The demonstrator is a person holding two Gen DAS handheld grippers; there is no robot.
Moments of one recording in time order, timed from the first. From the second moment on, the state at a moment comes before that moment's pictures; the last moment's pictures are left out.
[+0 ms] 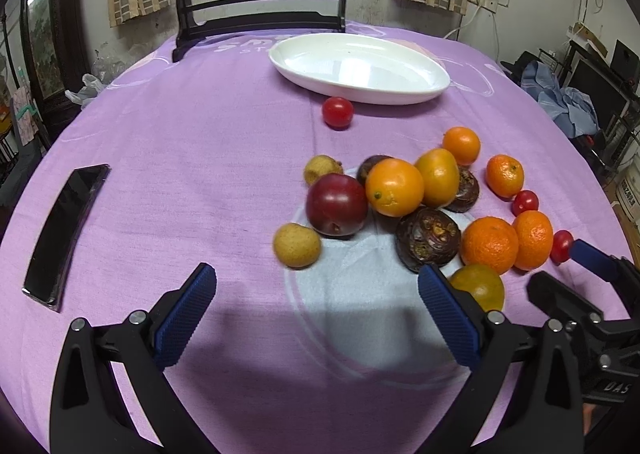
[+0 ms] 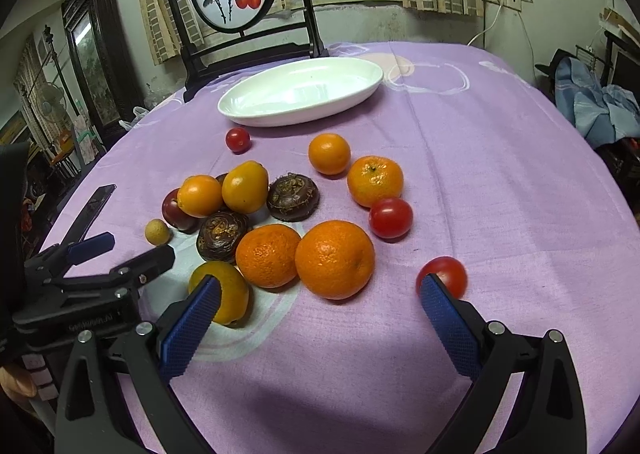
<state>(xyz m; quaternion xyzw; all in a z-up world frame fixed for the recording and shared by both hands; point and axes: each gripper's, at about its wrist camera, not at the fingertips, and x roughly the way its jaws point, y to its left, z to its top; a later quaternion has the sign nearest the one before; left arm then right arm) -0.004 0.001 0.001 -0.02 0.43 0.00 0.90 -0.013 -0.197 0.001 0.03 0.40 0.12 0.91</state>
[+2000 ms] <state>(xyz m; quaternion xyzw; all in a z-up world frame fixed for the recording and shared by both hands) 0.072 -0.010 0.090 0.06 0.40 -0.08 0.91 0.080 -0.203 0.067 -0.03 0.40 0.16 0.90</state>
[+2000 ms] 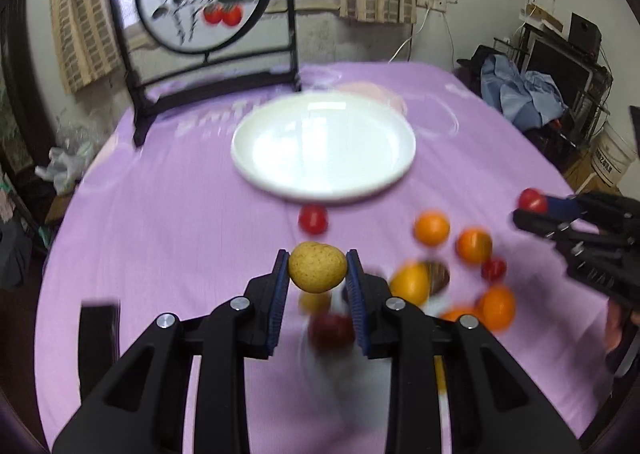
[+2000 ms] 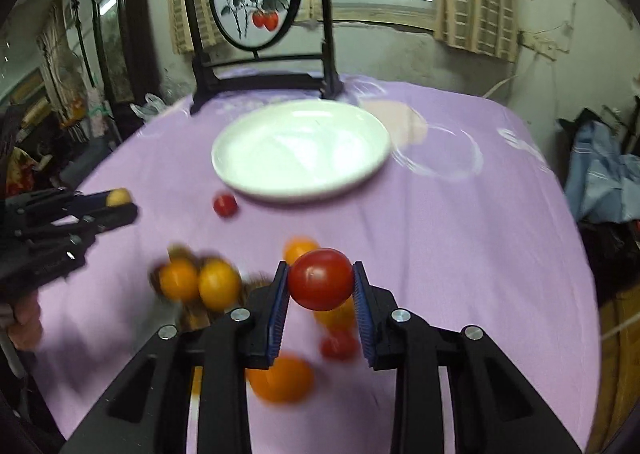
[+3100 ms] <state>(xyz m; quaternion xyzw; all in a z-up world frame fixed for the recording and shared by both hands) 0.185 -0.008 0.058 0.01 0.46 -0.03 0.89 0.167 -0.175 0.047 -0.03 0.44 0.18 0.88</state>
